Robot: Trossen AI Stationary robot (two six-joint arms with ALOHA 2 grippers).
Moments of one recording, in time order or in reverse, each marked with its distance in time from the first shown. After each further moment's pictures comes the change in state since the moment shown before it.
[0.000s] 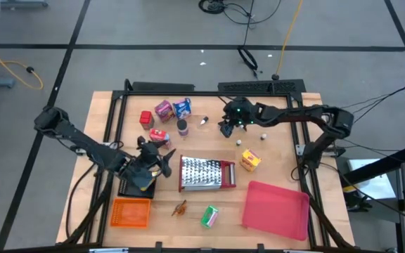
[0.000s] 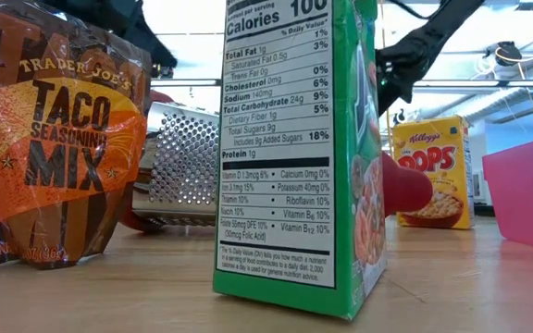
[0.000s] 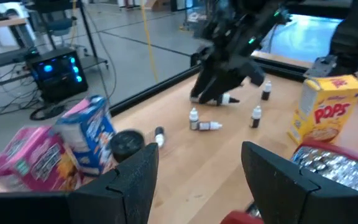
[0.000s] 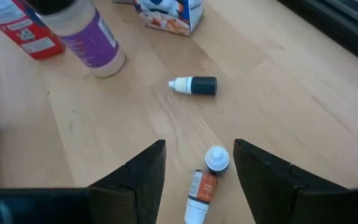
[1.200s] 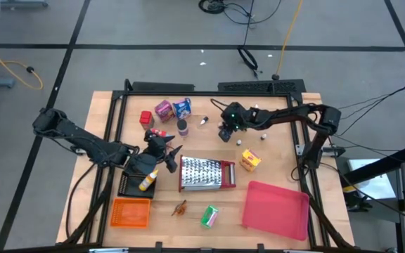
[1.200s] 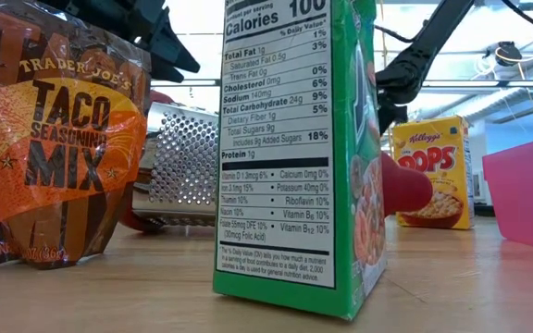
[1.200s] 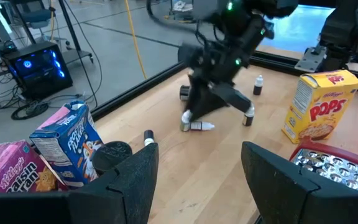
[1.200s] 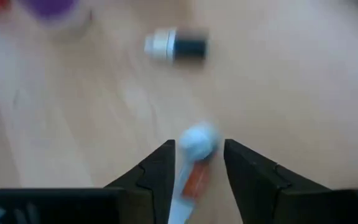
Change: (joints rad) left arm 0.126 0.000 0.000 0.111 0.174 0.152; right arm 0.016 0.106 -0.004 0.044 0.072 -0.022
